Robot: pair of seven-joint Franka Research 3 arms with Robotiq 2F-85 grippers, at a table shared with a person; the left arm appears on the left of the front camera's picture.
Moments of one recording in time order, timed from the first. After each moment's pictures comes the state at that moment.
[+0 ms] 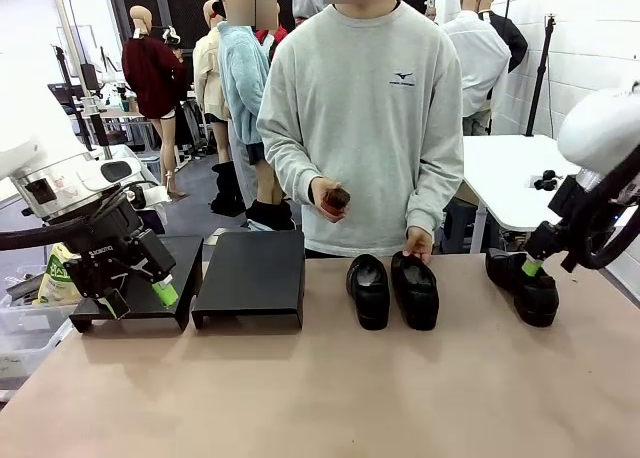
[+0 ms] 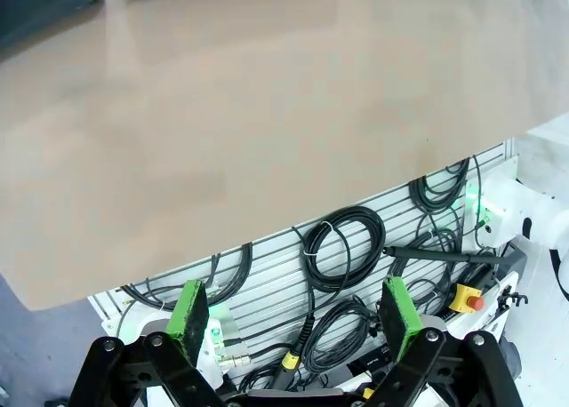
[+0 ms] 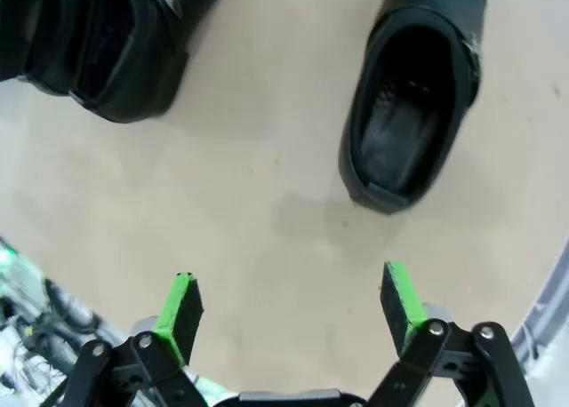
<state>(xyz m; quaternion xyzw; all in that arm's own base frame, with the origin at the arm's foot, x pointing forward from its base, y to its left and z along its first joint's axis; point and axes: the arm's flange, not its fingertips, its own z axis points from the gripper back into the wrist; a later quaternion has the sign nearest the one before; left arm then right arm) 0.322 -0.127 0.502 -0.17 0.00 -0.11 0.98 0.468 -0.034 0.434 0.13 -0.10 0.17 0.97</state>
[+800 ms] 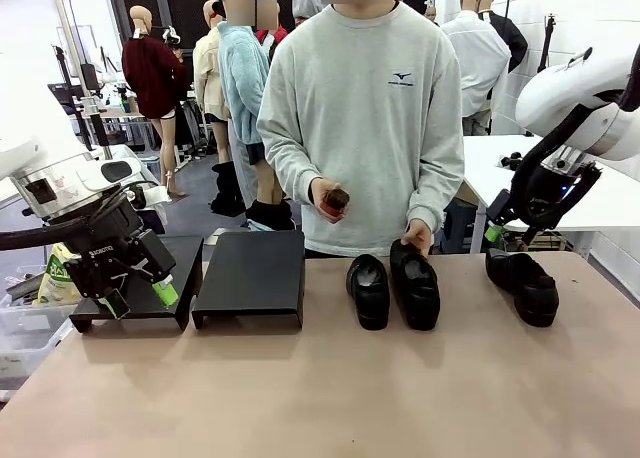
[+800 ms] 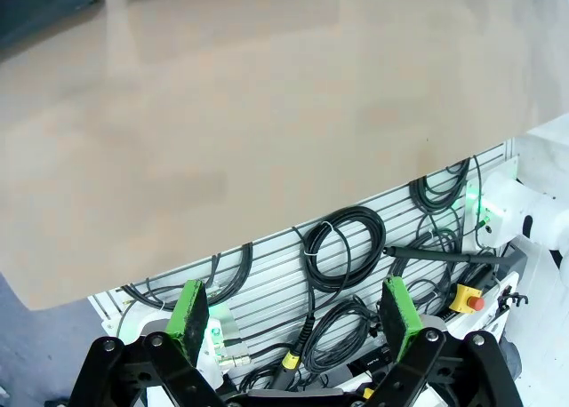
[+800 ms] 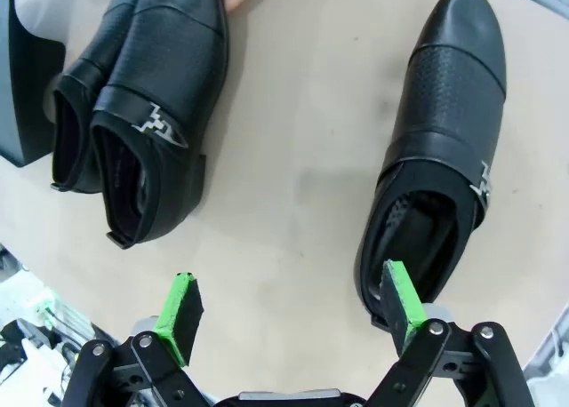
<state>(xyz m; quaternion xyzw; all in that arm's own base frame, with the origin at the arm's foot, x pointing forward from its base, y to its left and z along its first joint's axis) 0.322 -0.127 0.502 -0.17 0.00 -0.11 0.98 0.563 -0.006 0.444 0.16 -0.07 0.13 0.98</state>
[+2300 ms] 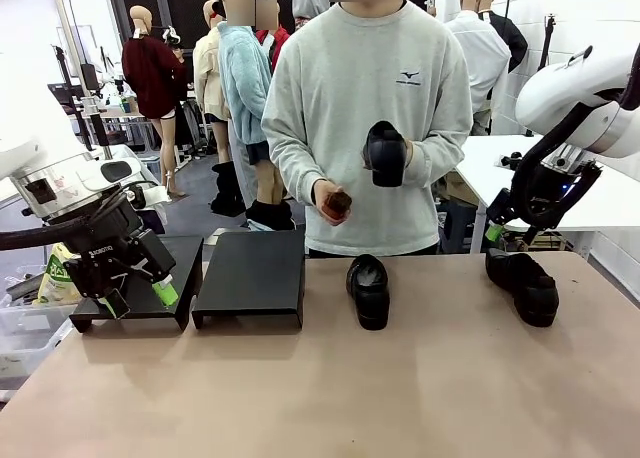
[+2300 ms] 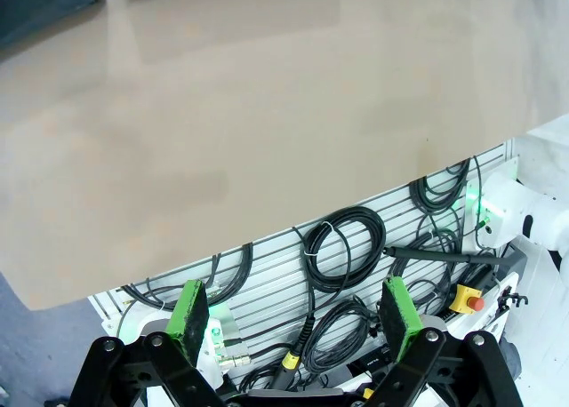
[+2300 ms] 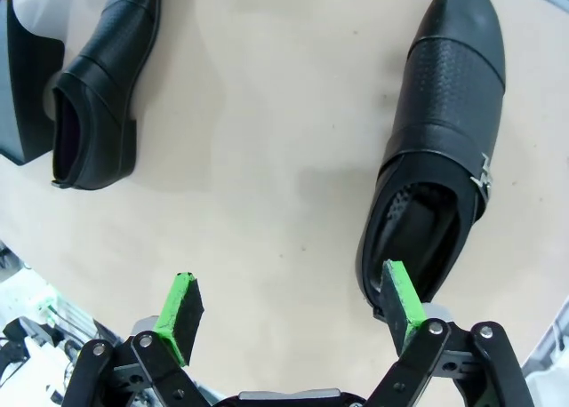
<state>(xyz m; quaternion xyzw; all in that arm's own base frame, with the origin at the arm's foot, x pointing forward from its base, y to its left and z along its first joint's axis) 0.322 -0.126 0.502 -0.17 0.00 -0.11 0.98 0.561 -0.005 0.445 0.16 -0.07 0.13 0.98</state>
